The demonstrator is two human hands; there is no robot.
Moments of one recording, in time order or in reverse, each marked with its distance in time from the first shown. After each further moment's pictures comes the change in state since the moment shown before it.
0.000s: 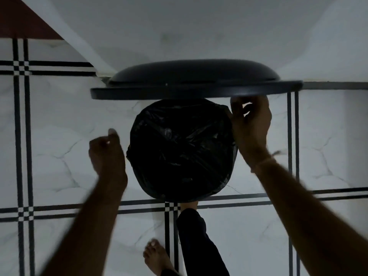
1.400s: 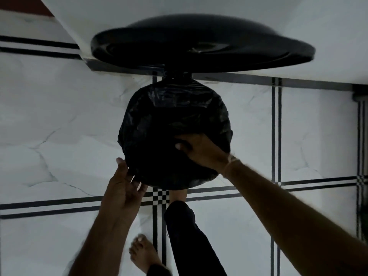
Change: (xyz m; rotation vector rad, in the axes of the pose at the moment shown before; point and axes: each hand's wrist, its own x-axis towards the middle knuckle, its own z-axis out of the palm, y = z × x) left_hand -0.058 -0.088 -0.026 -0.772 -0.504 -0.590; right_hand -0.076 0.012 0.033 -0.536 -0.859 -0.250
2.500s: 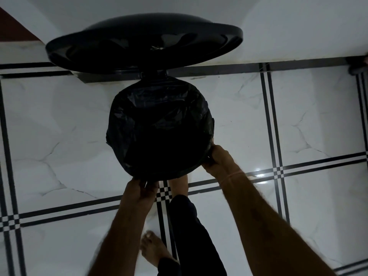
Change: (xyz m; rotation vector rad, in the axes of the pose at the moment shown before) left_hand 0.000 -0.051 0.010 -0.076 0.140 -0.156; right_hand -0.043 0.063 0.038 1.810 0.452 0.968
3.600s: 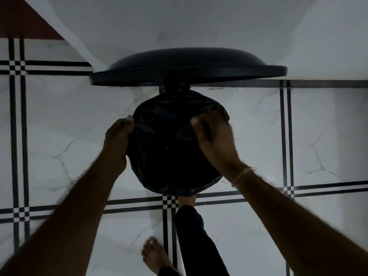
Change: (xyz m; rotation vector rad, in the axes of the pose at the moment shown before) left_hand 0.025 0.138 0.076 0.756 -0.164 0.564; right_hand -0.043 -0.038 0.086 -1.236 -0.211 -1.408
